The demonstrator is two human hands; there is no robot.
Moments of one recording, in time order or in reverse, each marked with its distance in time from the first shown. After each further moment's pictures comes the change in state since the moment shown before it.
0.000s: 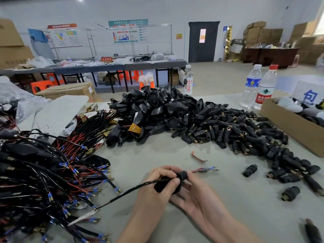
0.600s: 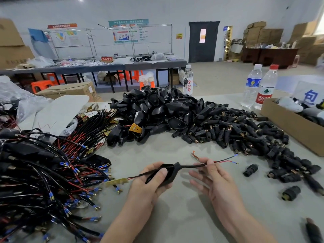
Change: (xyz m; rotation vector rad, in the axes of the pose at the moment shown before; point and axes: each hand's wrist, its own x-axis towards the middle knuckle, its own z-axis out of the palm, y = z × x) left_hand 0.010 0.007 -0.013 -0.611 0.102 -0.399; right_hand -0.001 -0.025 -0.015 -0.245 0.318 -0.361
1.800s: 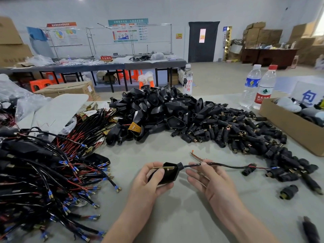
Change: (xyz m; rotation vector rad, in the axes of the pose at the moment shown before) left_hand 0.000 -0.007 -0.005 0.072 -0.059 0.057; right_hand 0.001 -0.001 0.000 0.108 0.033 0.097
